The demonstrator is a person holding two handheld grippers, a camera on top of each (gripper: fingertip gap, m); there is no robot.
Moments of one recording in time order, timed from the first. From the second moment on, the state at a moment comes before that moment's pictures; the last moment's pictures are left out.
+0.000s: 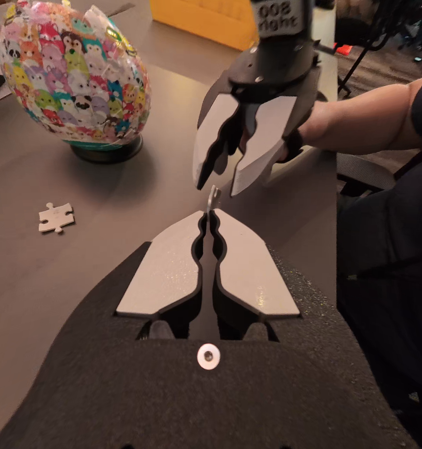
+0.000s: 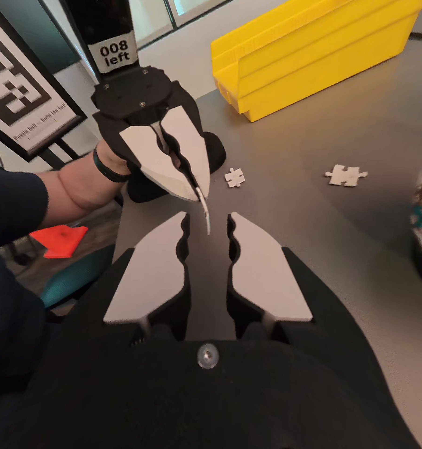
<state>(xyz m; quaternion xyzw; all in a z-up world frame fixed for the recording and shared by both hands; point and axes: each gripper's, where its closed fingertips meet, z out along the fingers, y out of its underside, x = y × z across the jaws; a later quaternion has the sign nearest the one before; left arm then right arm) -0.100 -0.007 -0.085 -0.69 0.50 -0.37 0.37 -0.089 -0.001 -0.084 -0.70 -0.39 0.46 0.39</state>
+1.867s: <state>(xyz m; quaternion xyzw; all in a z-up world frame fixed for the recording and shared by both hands) -0.037 -0.025 -0.063 -0.67 0.39 -0.31 0.55 -0.007 -0.009 -0.089 -0.83 -0.05 0.54 0.14</state>
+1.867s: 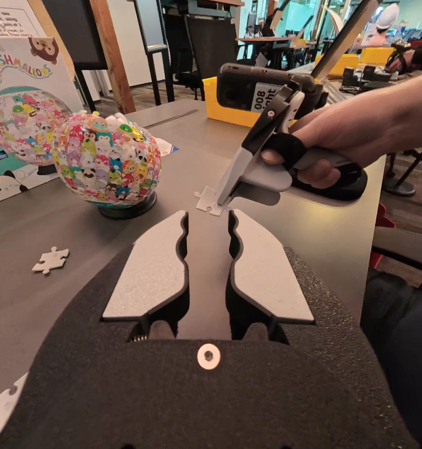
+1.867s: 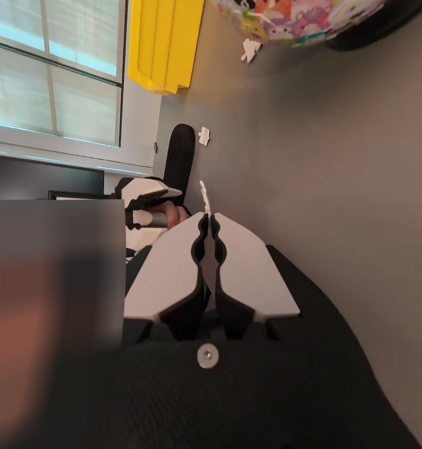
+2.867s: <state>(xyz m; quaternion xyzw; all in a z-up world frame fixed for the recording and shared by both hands) -0.062 -0.010 -0.061 -0.67 0.39 -0.39 0.49 -0.023 -0.014 -0.083 -0.86 0.04 0.49 0.12</state>
